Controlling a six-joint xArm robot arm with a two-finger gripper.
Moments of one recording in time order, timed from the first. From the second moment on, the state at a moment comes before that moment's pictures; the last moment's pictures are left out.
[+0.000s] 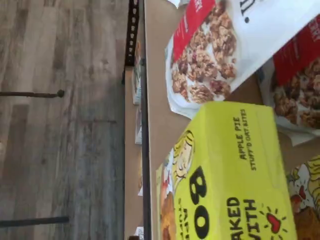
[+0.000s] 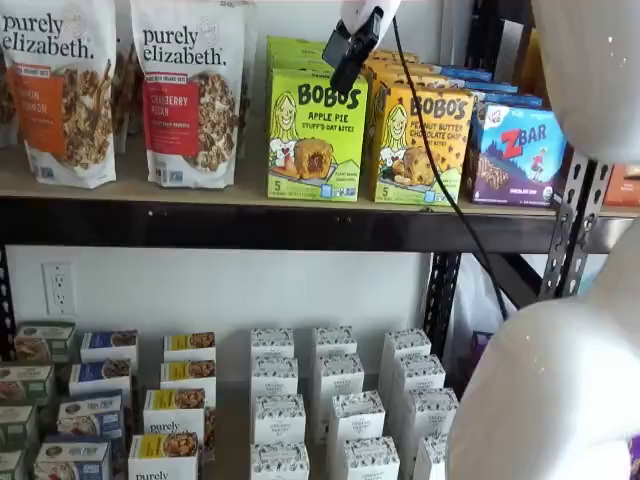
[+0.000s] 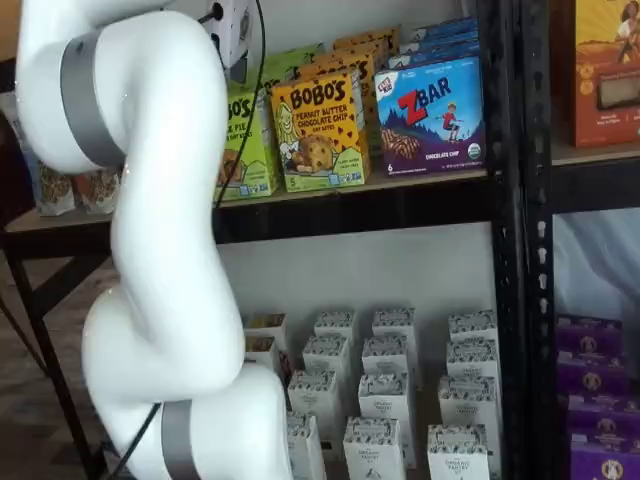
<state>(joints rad) 0.13 -0.22 -1.51 0.43 1.49 -1.38</state>
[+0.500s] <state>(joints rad) 0.12 -0.18 -1.54 0.40 1.52 -1.40</state>
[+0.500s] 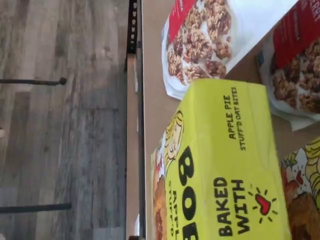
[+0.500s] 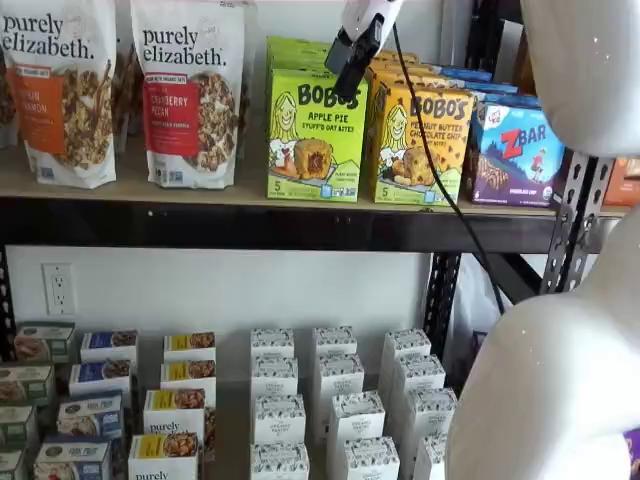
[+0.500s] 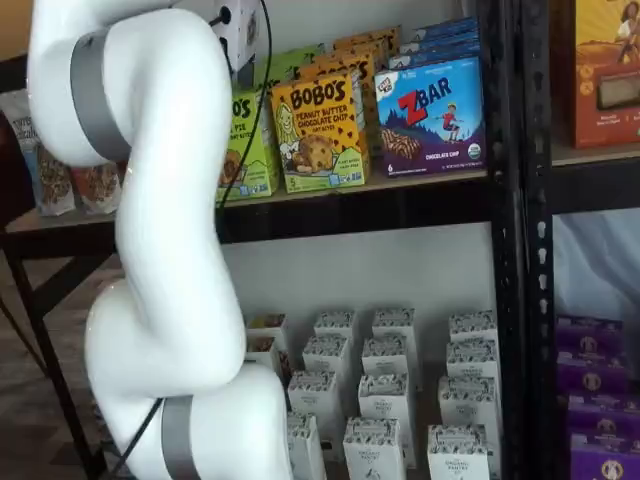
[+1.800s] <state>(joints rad) 0.15 -0.15 -1.52 0.32 1.52 -1.39</state>
